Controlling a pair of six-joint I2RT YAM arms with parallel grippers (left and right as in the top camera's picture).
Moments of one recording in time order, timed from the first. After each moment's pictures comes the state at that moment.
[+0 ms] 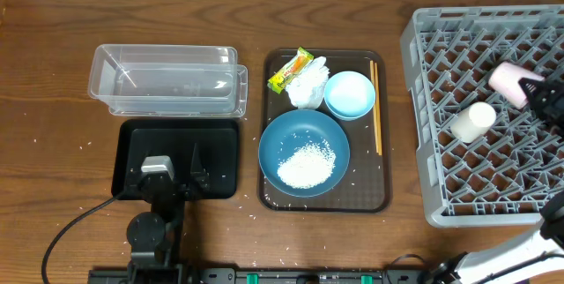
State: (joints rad) left arm -0.01 0.01 0.02 -0.12 -0.03 -0.12; right arm -0.83 1.99 1.31 -0.51 -1.37 -0.01
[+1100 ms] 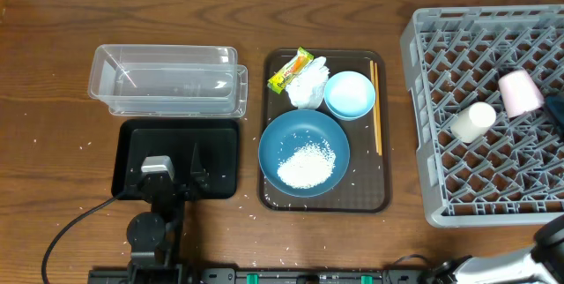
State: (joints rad) left arm -0.01 0.01 0.02 -0.12 -0.03 -0.12; right arm -0.96 1.77 1.31 -0.78 -1.13 0.09
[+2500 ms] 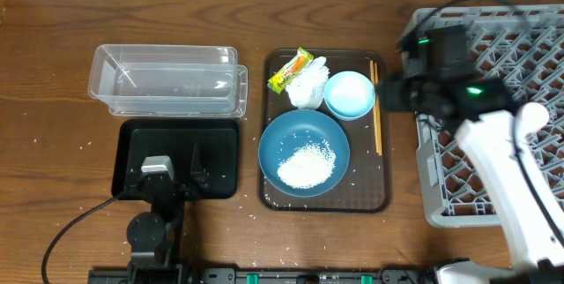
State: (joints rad) left arm -0.01 0.01 0.02 -0.12 -0.03 -0.12; right arm 0.25 1.49 1.31 -0.90 -0.15 0.25
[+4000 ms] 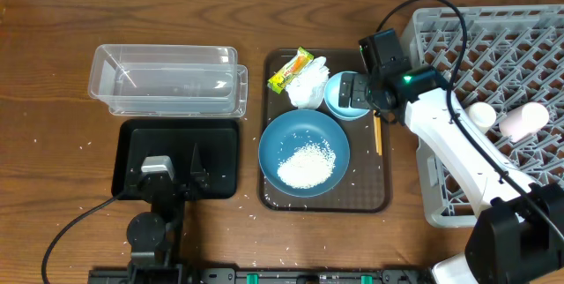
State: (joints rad) left arm -0.01 0.01 0.02 -0.12 -0.03 -0.12; right arm 0.38 1.68 1.31 -0.76 0.11 0.46
